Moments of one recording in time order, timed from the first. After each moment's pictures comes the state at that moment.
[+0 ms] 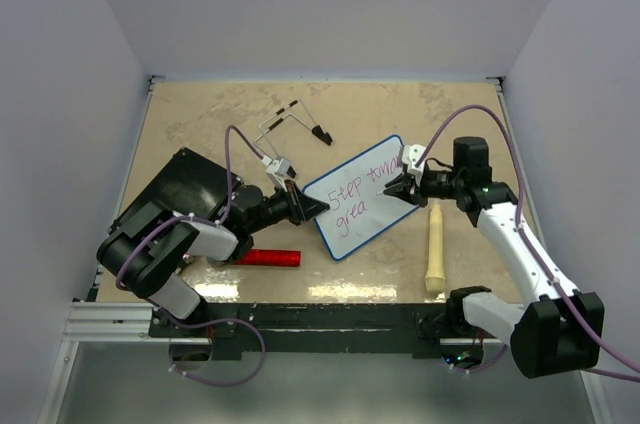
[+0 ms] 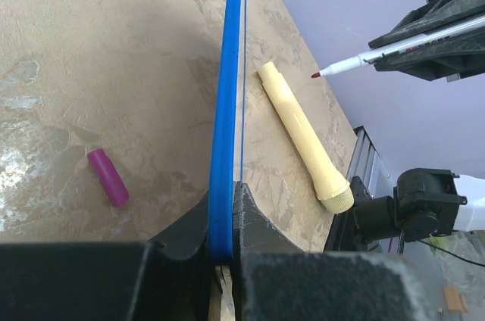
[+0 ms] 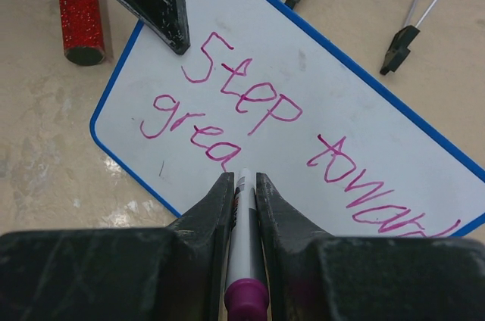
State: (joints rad) left arm -0.63 1.57 0.38 1.07 0.40 -0.76; right arm 0.14 1.08 0.81 -0.42 -0.95 -0.76
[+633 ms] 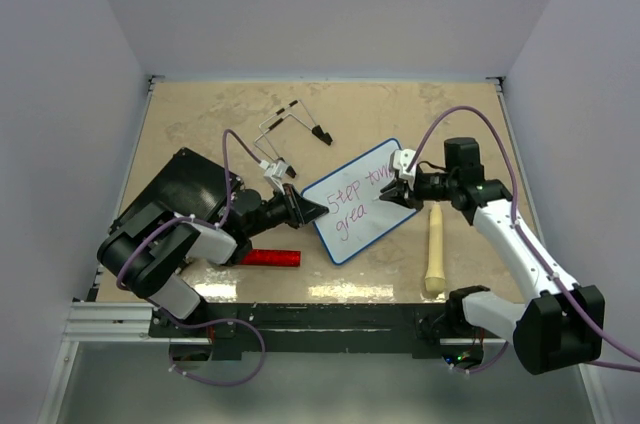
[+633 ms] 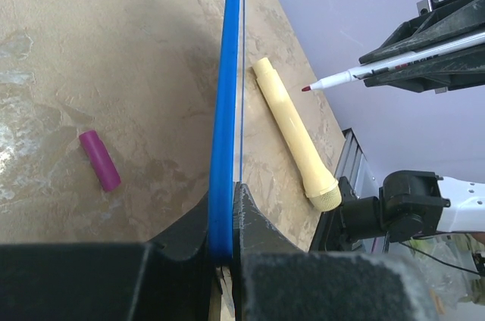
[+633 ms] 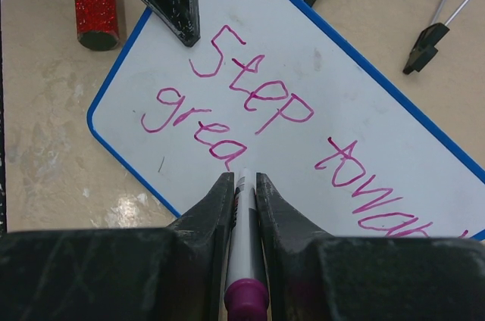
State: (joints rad) left arm -0.64 1.57 0.34 1.11 0.39 -0.82; right arm 0.20 1.11 0.83 -0.48 -0.93 -0.82
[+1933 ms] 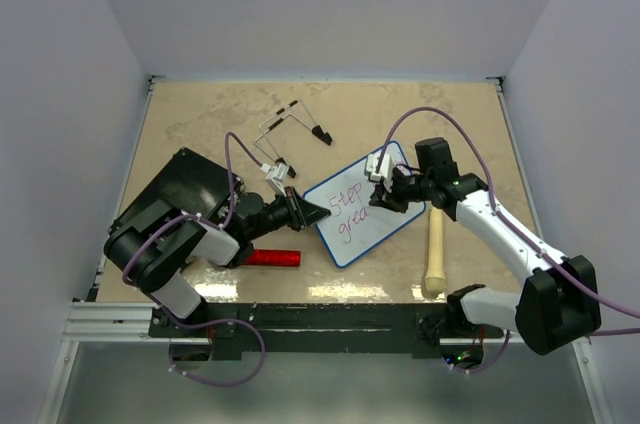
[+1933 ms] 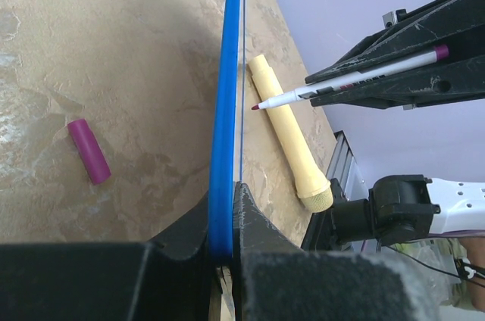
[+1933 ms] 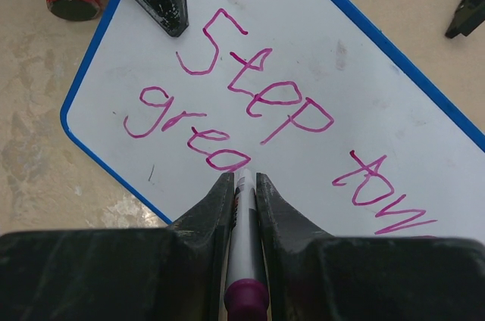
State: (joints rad) left arm -0.66 1.61 0.33 1.16 0.36 -0.88; right arm 0.37 1.22 0.85 -0.45 -0.70 -0.75
